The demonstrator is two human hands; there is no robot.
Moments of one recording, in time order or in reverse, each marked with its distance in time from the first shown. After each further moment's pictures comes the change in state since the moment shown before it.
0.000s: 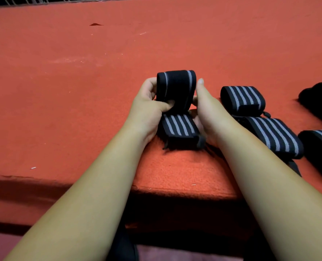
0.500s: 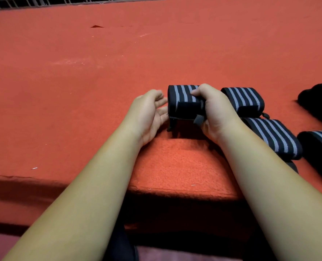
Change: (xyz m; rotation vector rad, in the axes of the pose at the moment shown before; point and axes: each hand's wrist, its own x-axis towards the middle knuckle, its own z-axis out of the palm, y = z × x) left_hand 0.000 0.012 0.000 -0.254 -0.015 -0.271; right_hand -0.009 -0.011 -0.009 0.156 -0.058 -0.180
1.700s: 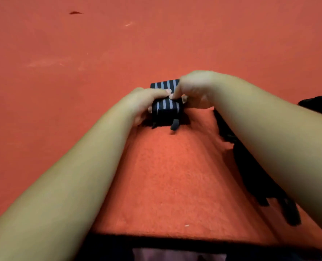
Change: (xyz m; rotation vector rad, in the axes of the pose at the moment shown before) left_hand 0.122 0.026 0.007 0.529 0.007 -0.224; right_hand 0.141 -0.050 0.004 -0.620 -0.080 0.426
